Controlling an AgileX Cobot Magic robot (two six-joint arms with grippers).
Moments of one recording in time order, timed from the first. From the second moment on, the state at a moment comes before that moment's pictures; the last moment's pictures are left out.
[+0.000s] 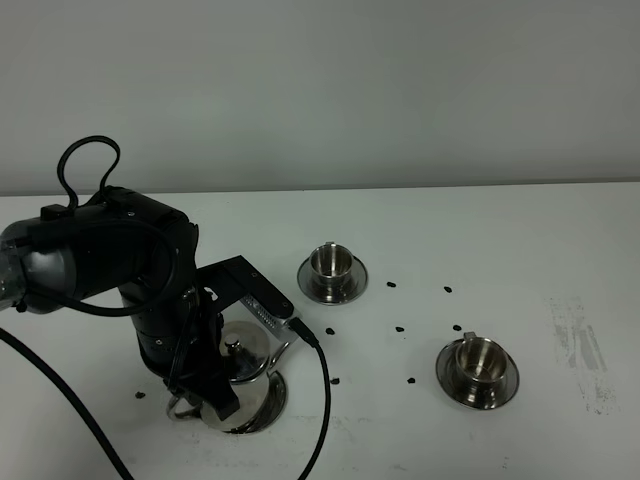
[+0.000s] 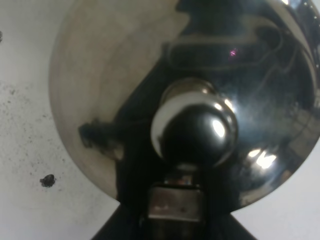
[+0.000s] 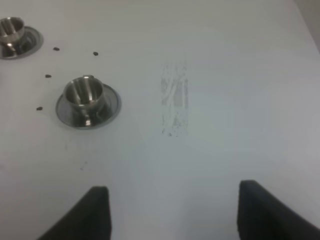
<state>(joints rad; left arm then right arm) -0.49 1.89 -1.26 0.07 0.87 0.37 -0.01 0.00 -0.48 0.05 1.07 -0.08</state>
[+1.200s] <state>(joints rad) -0.49 1.90 -1.26 0.07 0.81 0.37 -0.01 0.00 -0.48 0.05 1.07 -0.08</state>
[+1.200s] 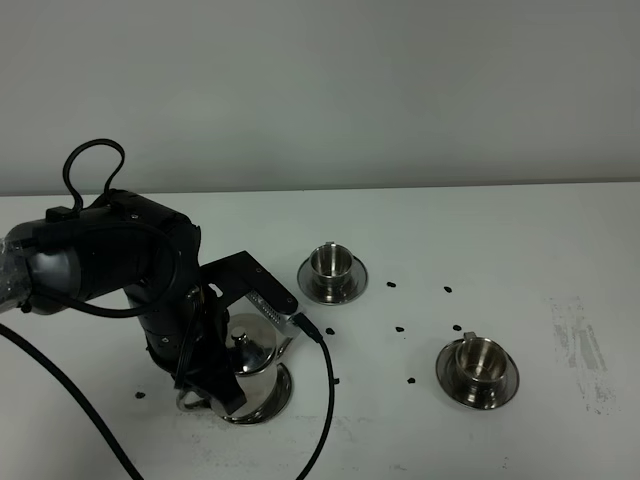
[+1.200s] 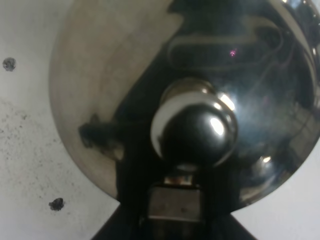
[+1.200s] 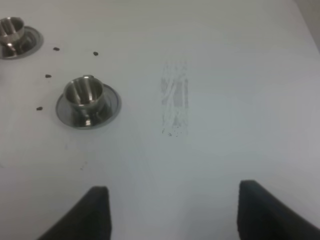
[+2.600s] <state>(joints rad) -0.48 1.86 -1.26 0.02 0.78 0.41 -0.01 0.00 -0.48 0.05 1.07 -0.08</state>
